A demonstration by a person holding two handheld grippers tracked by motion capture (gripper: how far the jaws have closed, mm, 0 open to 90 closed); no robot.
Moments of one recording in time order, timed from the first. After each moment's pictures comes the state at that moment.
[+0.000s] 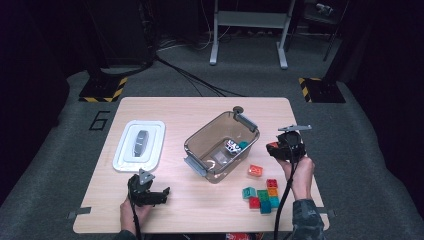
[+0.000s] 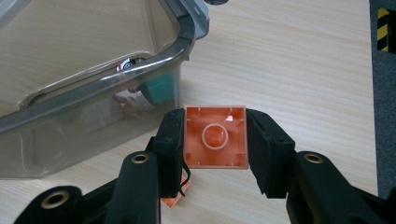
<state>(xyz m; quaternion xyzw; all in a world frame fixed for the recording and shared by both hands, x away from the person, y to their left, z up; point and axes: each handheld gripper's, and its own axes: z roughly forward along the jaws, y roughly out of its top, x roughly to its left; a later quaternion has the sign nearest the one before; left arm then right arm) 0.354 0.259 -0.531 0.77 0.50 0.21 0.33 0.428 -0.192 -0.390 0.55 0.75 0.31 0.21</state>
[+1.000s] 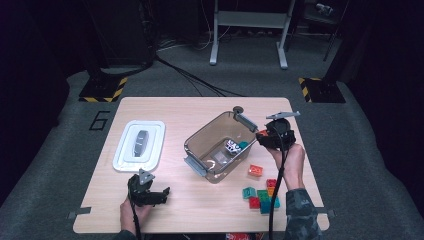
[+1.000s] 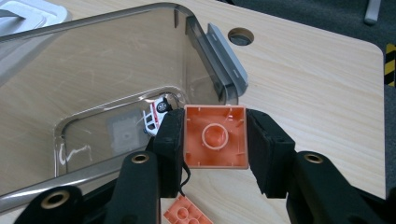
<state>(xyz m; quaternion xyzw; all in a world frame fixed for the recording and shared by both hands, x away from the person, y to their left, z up) 0.354 0.259 -0.531 0.78 0.50 0.21 0.33 0.444 -0.158 -0.357 0.51 0.77 0.33 0.22</state>
